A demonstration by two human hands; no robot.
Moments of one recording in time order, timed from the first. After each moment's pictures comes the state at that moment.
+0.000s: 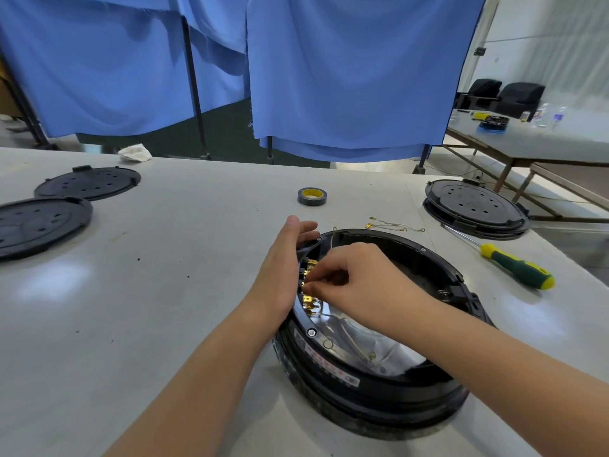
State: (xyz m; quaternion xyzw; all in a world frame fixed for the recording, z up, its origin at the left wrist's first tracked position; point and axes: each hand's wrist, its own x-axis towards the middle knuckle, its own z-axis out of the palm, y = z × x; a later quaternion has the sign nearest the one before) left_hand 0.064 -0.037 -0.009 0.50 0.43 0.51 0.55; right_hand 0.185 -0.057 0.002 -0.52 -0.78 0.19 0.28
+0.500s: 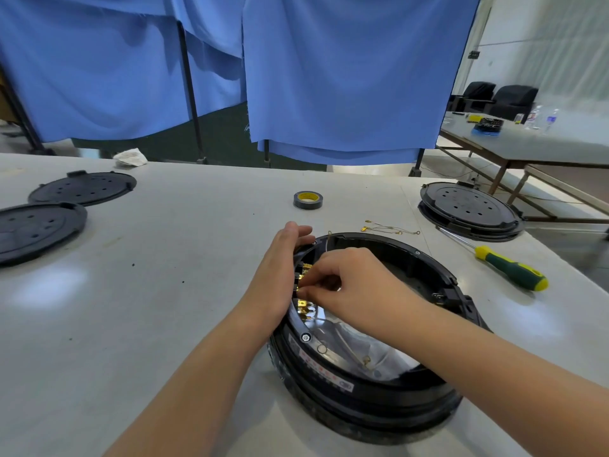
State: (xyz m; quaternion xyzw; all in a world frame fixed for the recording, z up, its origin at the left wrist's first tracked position) left_hand 0.063 -0.039 -0.009 0.54 0.46 0.49 0.51; right_hand 0.187 -0.054 0.000 -0.51 -0.80 0.16 0.27
